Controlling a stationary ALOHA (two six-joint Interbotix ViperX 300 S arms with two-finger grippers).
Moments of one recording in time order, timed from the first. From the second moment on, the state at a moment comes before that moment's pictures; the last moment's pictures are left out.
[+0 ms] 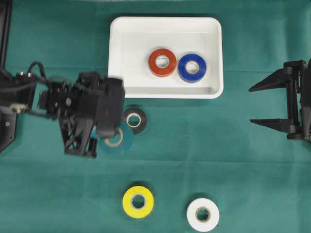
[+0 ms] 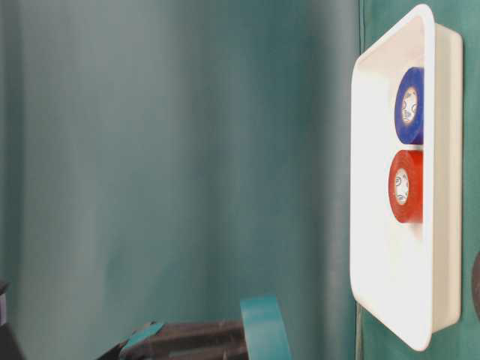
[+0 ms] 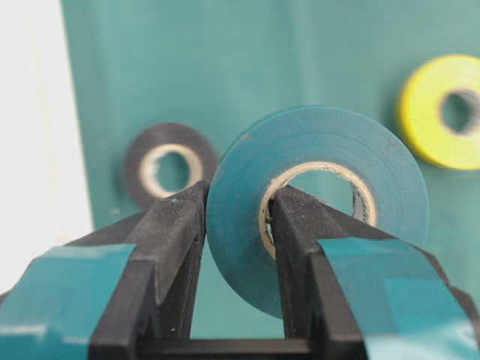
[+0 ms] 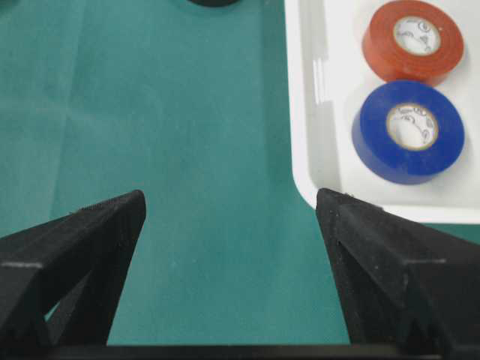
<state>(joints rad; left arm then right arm) -0.06 -0.28 0.51 0.00 0.71 0.04 -0.02 -0.83 1.16 -0.15 0.23 0.24</state>
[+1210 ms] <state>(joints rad) 0.29 -0.27 0.51 0.00 0.60 0.05 -0.02 -0.81 1.15 -0.16 0.24 0.24</state>
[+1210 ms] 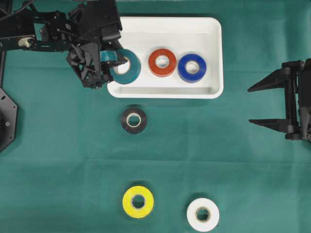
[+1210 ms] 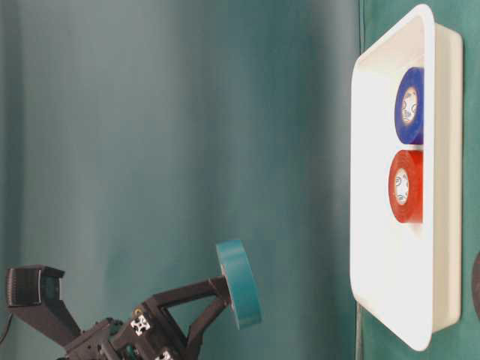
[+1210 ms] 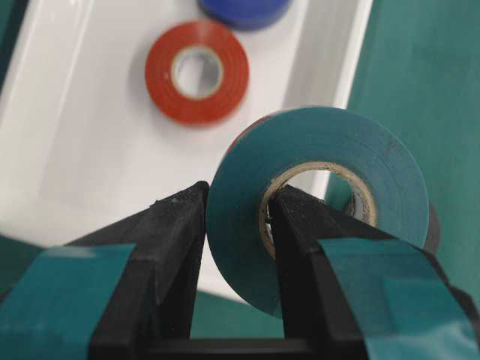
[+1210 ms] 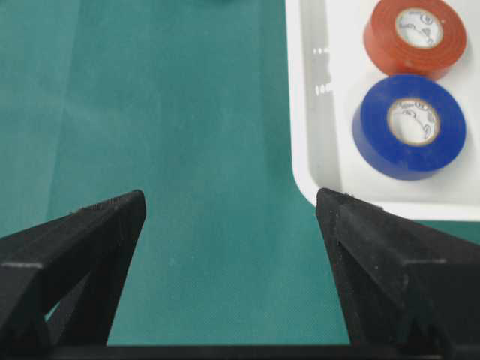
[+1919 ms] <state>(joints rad) 0.40 -0.16 0.42 0.00 0.63 0.08 -0.02 -0.80 1.14 -0.16 0.24 0.24</state>
